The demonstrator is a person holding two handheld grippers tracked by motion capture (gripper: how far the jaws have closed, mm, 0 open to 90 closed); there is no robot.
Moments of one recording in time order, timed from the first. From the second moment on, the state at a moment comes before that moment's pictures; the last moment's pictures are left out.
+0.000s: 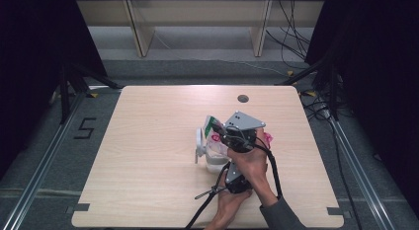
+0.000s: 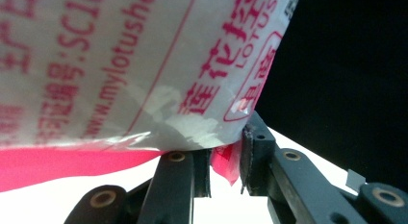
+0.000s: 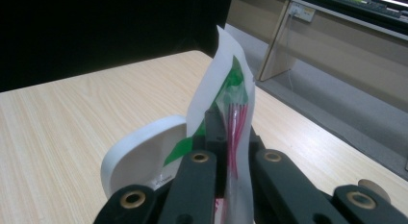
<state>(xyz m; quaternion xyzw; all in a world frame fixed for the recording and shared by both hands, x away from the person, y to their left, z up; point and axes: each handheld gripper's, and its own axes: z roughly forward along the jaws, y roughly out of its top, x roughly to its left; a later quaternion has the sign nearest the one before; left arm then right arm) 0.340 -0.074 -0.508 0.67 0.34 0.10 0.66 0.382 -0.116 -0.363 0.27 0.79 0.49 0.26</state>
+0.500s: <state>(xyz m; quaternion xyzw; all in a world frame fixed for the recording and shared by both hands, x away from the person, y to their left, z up) 0.340 -0.074 -0.510 0.66 0.34 0.10 0.66 0.383 -0.116 -0.364 0.26 0.79 0.49 0.26</state>
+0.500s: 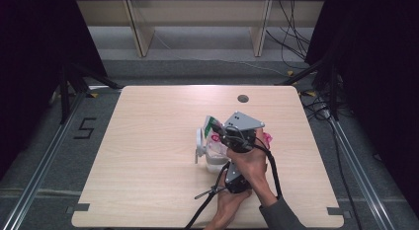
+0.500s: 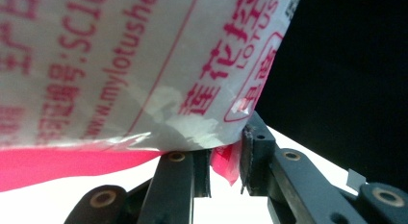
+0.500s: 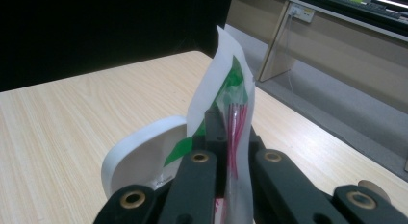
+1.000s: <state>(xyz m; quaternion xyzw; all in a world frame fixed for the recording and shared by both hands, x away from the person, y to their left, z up) 0.339 -0.074 -0.509 0.66 0.34 0.10 0.66 0.382 -0.114 -0.365 0.26 0.79 0.49 0.27</state>
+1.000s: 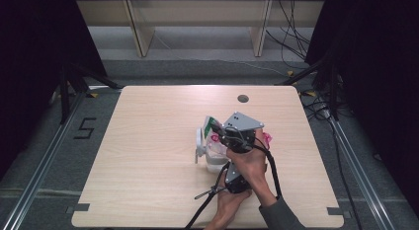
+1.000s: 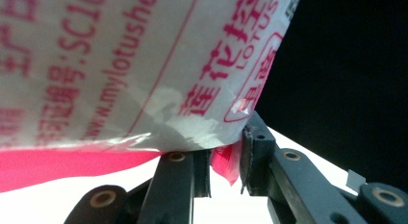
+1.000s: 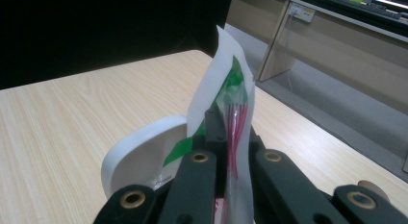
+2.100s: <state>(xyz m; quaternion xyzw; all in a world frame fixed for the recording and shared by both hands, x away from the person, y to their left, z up) 0.339 -0.072 -0.509 0.67 0.33 0.10 0.66 0.382 -0.114 -0.365 0.26 0.79 0.49 0.27</state>
